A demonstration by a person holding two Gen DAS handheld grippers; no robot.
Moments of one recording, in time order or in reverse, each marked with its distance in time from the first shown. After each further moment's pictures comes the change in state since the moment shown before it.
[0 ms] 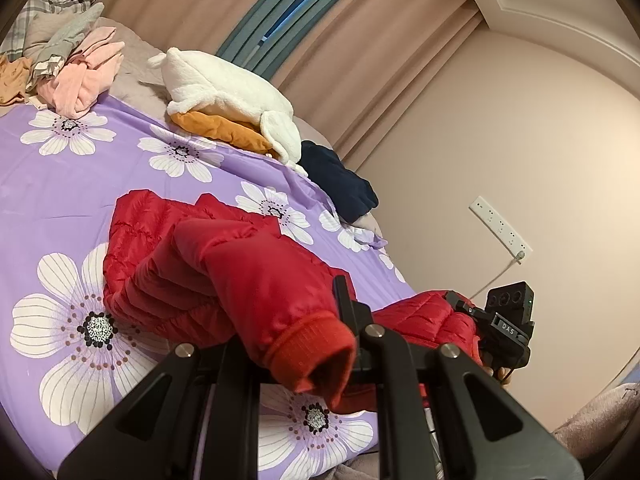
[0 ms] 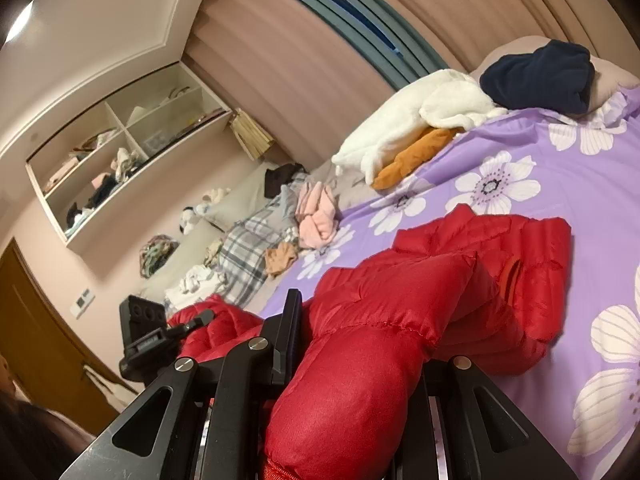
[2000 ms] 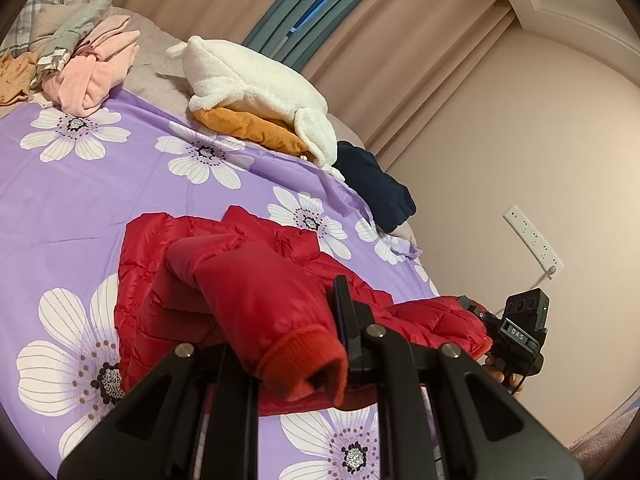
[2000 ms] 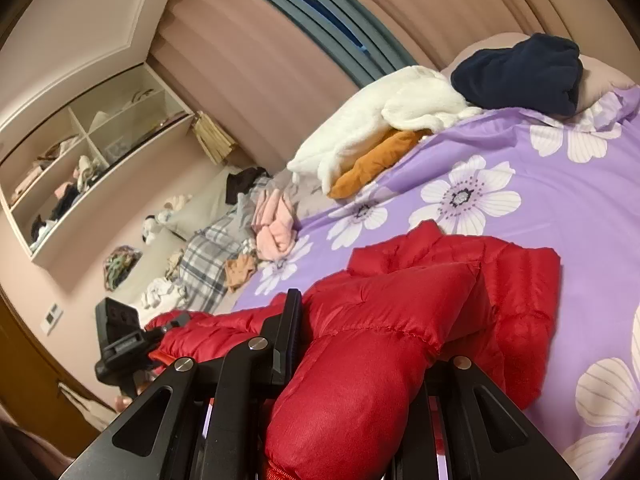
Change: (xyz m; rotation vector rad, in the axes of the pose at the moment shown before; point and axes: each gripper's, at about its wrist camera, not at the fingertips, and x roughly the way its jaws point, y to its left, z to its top) left arm 0.061 0.047 0.042 -0.031 0.014 0.091; right arm 0.038 -0.042 0.035 0.023 0.003 -0.117
